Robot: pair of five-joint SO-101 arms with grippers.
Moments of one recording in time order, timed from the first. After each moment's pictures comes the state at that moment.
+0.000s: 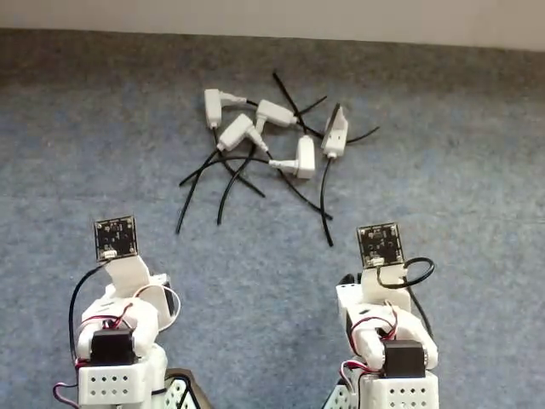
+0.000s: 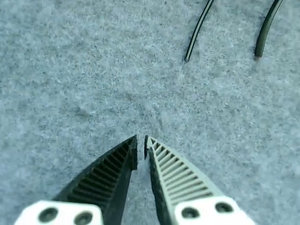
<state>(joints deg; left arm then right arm) -9.5 -104.2 96.0 72.6 10.2 -6.3 -104.4 95.1 68.2 9.4</state>
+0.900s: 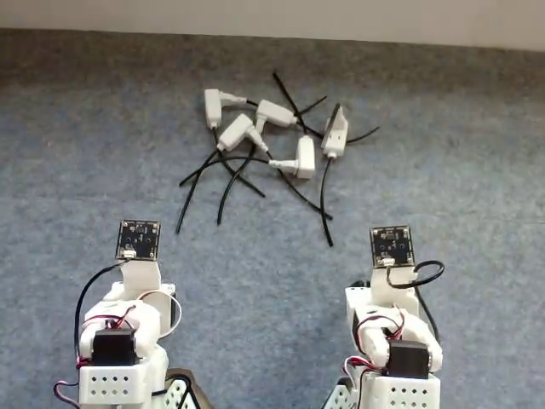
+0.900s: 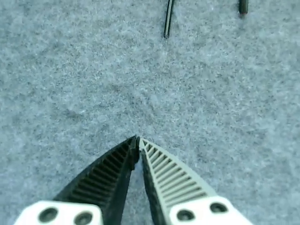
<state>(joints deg) -7.7 -104.2 96.0 75.4 -1.4 -1.1 -104.4 95.2 71.2 9.5</state>
